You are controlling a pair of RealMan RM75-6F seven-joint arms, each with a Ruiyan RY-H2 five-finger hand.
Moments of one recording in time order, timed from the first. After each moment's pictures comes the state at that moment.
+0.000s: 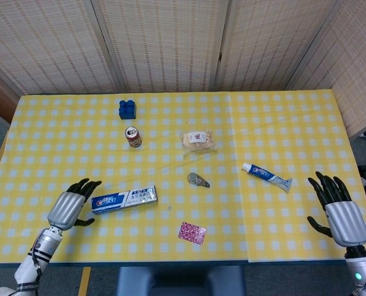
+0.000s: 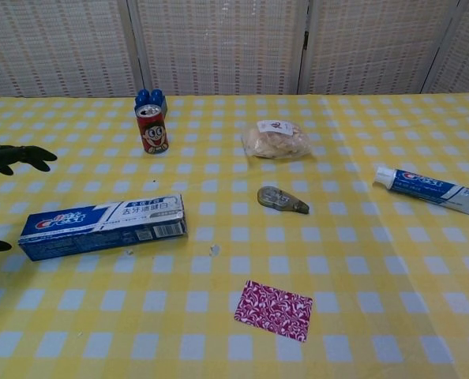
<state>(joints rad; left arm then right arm) -0.36 -1.35 -0.07 -1.52 1.49 1.13 0.15 0.09 -1.13 0.02 -1.57 -1.59 1.48 -0.04</state>
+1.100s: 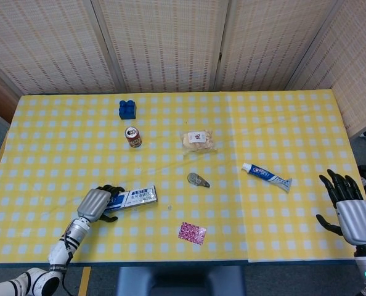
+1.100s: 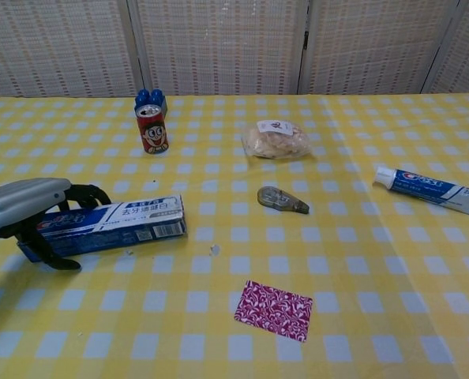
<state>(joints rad) -0.50 -1.57 -0.07 -1.32 1.38 0.98 0.09 0.09 -1.10 0.03 -1.56 -1.55 1.47 0.01</state>
